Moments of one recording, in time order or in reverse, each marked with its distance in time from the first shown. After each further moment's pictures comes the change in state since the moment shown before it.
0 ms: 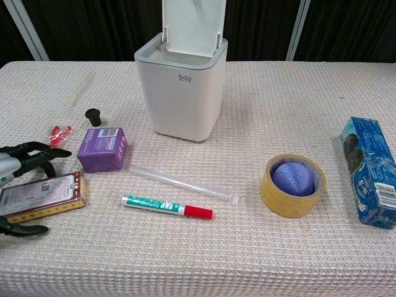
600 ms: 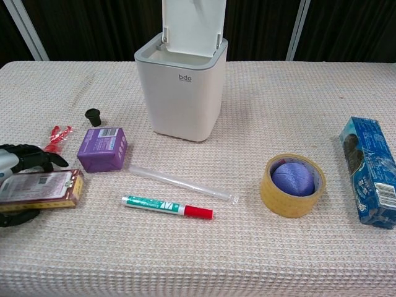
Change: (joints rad) left arm 0.016 -0.004 -0.021 -0.004 0.028 0.032 -0.048; right arm -0.005 0.008 0.009 -0.019 0.009 -0.007 -0.015
